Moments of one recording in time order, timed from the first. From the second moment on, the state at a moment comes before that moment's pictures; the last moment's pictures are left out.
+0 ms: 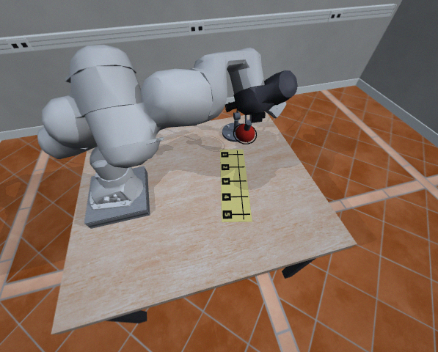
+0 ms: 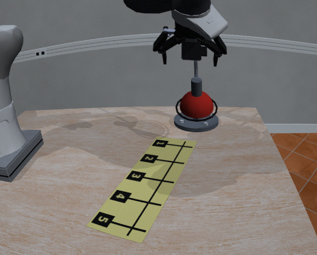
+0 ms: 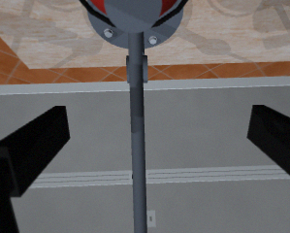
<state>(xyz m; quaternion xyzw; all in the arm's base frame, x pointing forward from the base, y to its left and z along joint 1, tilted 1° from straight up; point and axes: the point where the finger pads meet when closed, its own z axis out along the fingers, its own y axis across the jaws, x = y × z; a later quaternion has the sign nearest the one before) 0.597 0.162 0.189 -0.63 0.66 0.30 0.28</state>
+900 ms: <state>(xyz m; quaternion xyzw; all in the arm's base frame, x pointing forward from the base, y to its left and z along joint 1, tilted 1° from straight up) 0.609 0.163 0.187 -0.62 0.67 0.29 0.29</state>
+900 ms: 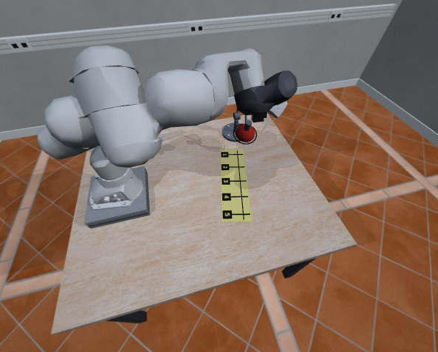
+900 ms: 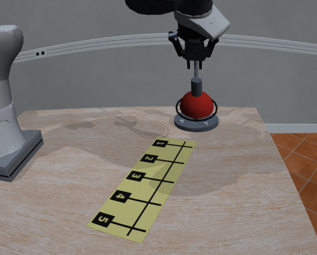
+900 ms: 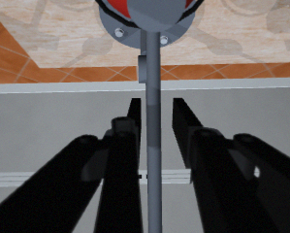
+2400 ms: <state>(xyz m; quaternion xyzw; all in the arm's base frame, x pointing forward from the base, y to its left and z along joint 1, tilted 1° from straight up) 0.585 0.136 0.167 -0.57 0.71 0.26 0.32</state>
